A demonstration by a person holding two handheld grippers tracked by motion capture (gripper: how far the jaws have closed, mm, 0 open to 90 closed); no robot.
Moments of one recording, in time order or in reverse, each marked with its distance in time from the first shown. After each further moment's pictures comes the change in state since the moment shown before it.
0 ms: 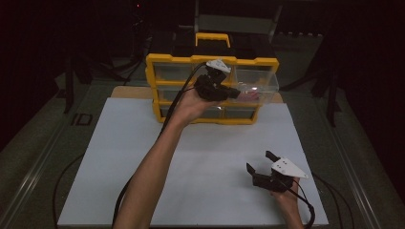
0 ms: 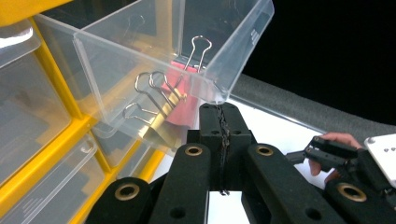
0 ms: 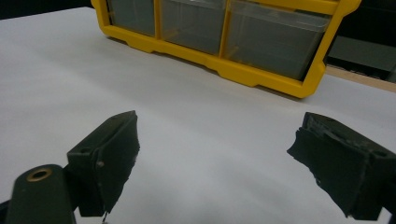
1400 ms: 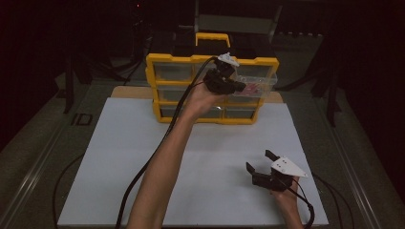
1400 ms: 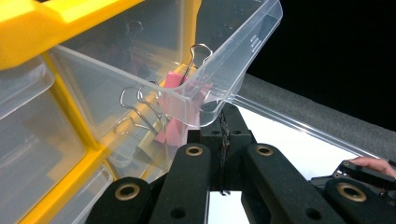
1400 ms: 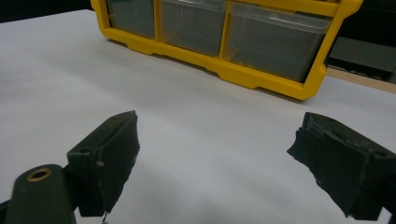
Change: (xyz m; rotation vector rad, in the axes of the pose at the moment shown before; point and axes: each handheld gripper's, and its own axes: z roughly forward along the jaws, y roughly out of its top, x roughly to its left) left arm 0.011 0.016 0.028 0.015 0.057 -0.001; right arm -0.001 0.001 0.002 -0.005 0.003 0.005
